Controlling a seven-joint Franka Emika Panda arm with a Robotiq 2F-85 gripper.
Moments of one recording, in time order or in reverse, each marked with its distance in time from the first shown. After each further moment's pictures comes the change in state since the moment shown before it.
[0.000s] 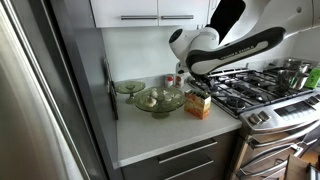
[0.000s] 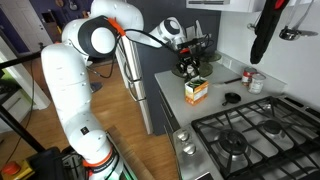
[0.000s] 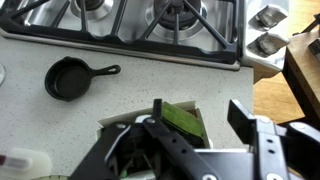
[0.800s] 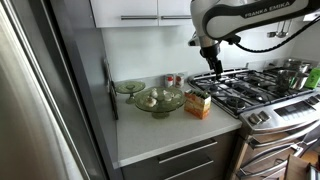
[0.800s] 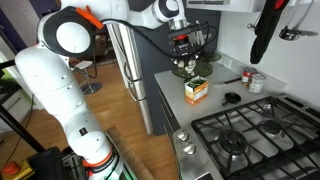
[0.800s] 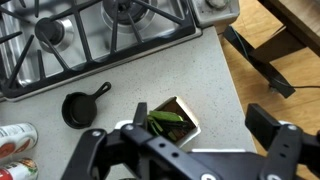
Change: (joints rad) arm -0.048 -0.198 -0.039 -0.006 0.269 -0.045 0.306
